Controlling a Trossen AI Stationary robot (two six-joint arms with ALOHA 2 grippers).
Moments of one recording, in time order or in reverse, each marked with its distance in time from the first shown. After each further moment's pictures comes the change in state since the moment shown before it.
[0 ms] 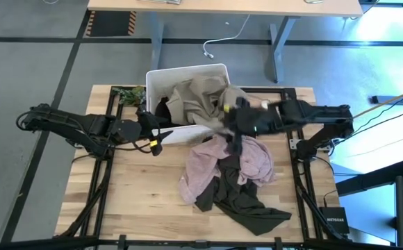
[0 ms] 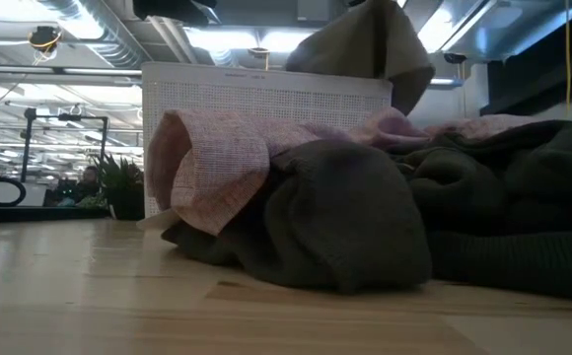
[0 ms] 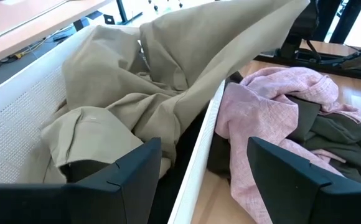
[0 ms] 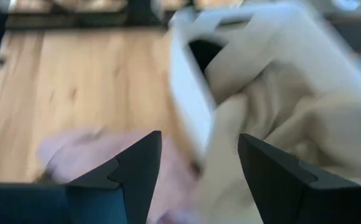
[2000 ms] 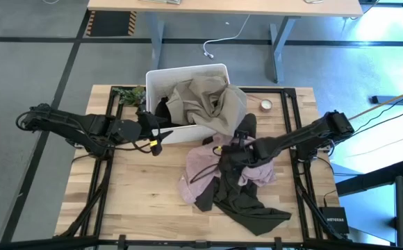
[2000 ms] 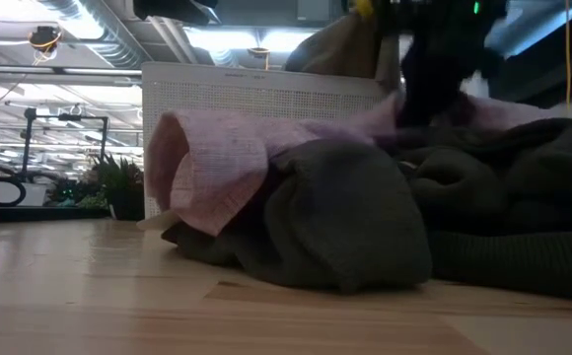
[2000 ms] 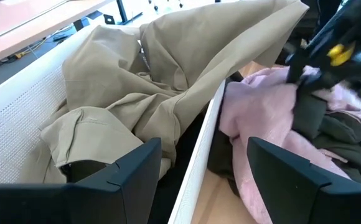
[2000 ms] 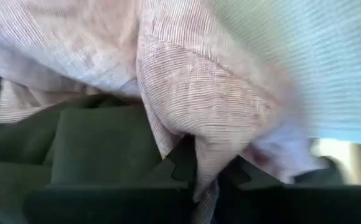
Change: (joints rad) left arm 0.001 0.000 0.000 0.001 0.000 0.000; right arm 0.095 0.007 -0.761 0.305 0.150 0.109
